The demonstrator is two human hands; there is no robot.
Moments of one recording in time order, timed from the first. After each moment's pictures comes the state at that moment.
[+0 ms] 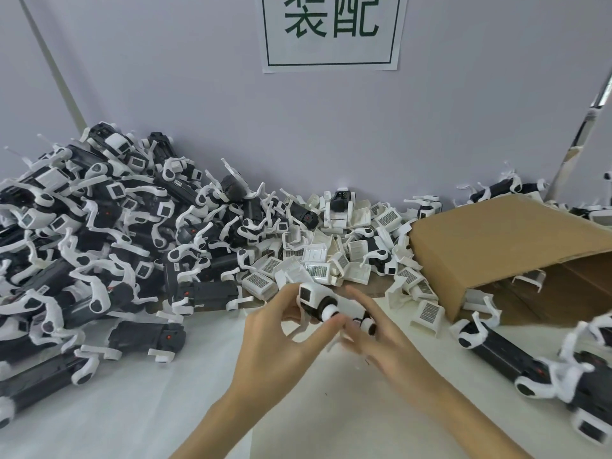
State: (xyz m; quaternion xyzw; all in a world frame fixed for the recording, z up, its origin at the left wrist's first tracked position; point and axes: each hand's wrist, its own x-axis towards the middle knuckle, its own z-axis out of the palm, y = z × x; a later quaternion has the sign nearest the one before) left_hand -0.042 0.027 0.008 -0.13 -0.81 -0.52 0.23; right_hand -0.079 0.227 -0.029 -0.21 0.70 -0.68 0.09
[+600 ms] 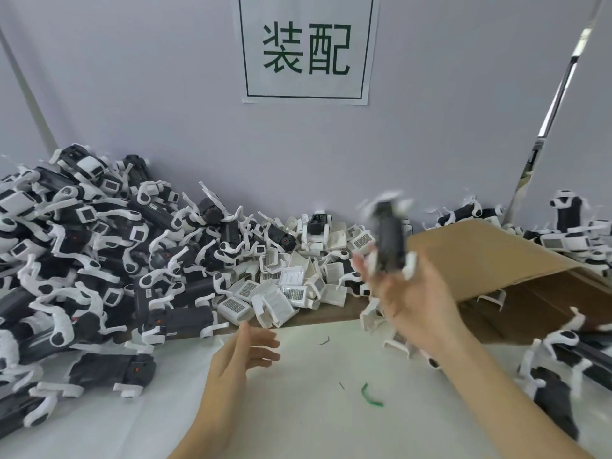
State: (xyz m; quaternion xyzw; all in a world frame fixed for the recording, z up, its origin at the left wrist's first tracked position) left_hand -0.068 0.007 -0.034 0.00 -0.67 -0.74 0.12; right_hand -0.123 0.283 0.057 -0.07 0.28 -0.95 0.16
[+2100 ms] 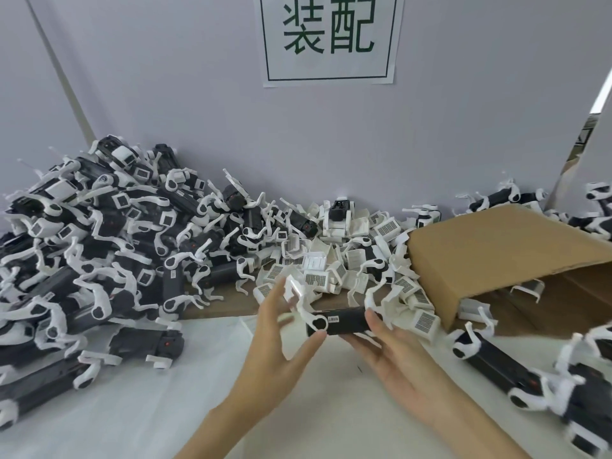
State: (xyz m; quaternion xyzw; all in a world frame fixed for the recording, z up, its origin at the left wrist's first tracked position) left_hand -0.055 0.022 -0.023 -0.14 -0.83 -0.51 0.18; right_hand -0.086 0.240 -0.024 -0.05 0.42 -0.89 0.16
